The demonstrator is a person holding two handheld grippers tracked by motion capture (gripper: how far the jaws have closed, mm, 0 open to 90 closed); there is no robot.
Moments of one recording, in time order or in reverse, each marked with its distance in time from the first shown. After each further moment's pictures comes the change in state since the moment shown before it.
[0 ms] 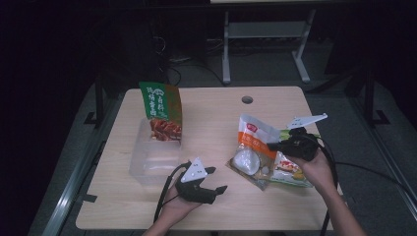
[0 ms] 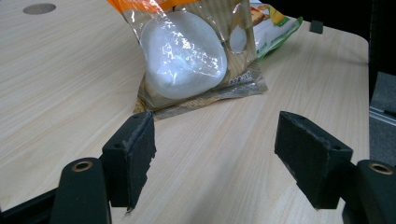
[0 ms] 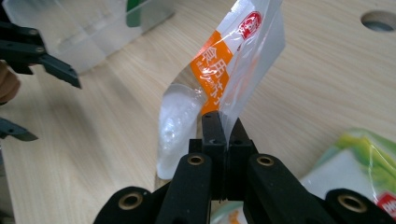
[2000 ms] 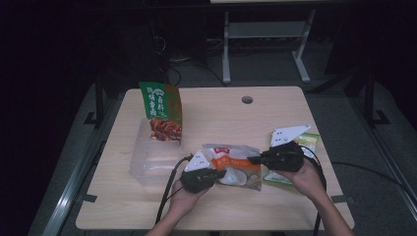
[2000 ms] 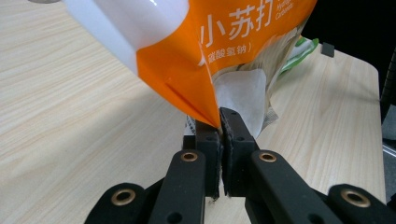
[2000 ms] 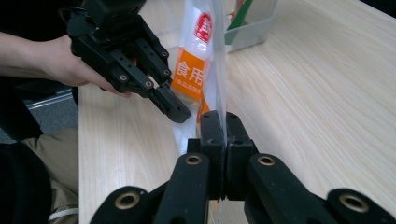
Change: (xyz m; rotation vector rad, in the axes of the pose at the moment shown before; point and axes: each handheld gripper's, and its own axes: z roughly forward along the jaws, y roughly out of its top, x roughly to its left) left arm 0.014 0.005 0.018 -0.016 0.001 -0.094; right arm 0.056 0.008 0.009 -0.047 0.192 -0.276
